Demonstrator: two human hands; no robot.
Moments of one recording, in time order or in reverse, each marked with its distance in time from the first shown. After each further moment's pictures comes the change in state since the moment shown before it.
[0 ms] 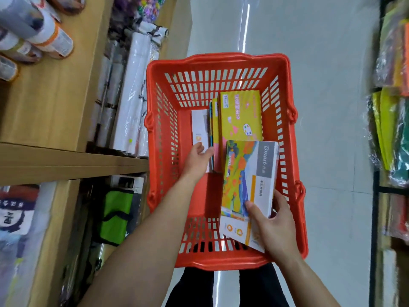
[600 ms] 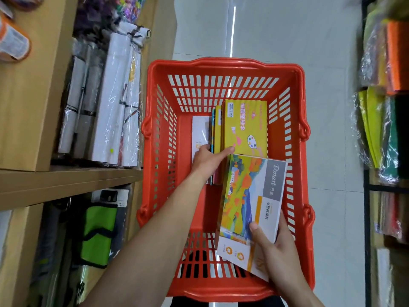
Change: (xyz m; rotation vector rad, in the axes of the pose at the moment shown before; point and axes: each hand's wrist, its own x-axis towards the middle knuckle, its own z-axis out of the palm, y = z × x) left_hand 0.041 0.007 0.054 0.120 -0.065 -0.056; right_hand -0.003 0.021 -0.012 0.112 -0.068 0.040
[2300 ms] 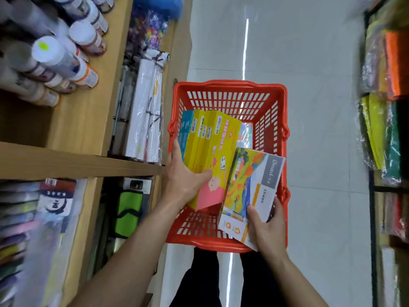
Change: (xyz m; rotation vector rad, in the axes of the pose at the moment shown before) left_hand -0.198 0.039 -0.081 0.319 0.313 0.228; right_hand -0.032 -0.006 -0.012 0.060 0.154 -0.133
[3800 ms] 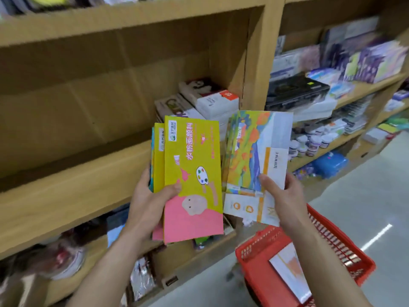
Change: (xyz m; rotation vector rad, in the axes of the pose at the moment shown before) left_hand -0.452 0.005 -0.252 -0.938 0.978 0.117; right_hand -0.250 -0.343 0.020 0.017 -1.091 -0.678
